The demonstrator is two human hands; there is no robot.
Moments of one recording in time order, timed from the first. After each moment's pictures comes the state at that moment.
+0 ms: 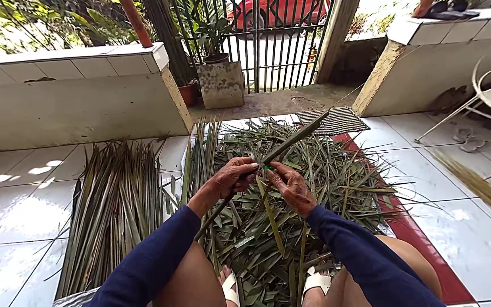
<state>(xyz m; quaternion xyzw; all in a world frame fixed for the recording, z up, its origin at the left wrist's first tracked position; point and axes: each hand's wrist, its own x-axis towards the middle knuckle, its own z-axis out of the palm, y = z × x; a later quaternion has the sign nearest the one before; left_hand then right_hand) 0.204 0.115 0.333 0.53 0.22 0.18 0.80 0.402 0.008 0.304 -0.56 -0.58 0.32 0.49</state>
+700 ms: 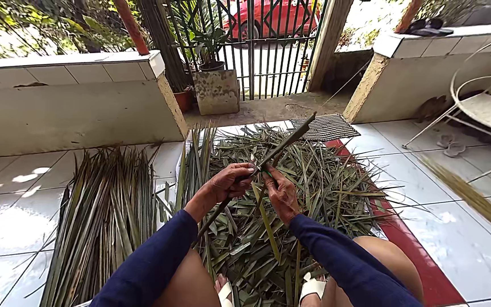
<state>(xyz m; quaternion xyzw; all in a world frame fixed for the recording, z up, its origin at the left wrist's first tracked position) 0.206 0.126 0.329 0.49 0.19 0.14 0.84 0.379 0.013 0.293 -0.65 -0.54 0.19 0.50</state>
